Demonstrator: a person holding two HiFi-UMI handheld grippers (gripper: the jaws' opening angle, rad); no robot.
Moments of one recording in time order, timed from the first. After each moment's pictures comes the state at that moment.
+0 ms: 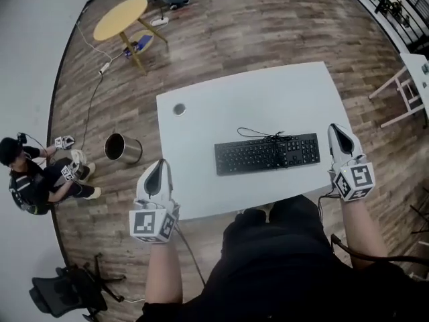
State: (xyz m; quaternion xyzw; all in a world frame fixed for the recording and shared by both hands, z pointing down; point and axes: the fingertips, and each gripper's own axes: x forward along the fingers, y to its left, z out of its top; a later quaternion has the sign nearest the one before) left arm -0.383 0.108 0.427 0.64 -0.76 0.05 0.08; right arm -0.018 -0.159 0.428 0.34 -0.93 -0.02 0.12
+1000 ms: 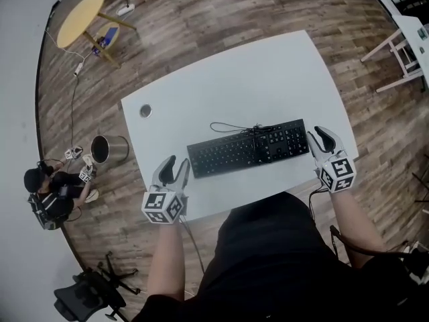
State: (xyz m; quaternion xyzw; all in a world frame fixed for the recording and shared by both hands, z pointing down) left arm -0.319 0.034 0.596 0.68 -0.67 0.10 0.28; right arm 0.045 -0.171 0.597 0.32 -0.92 0.09 0.22
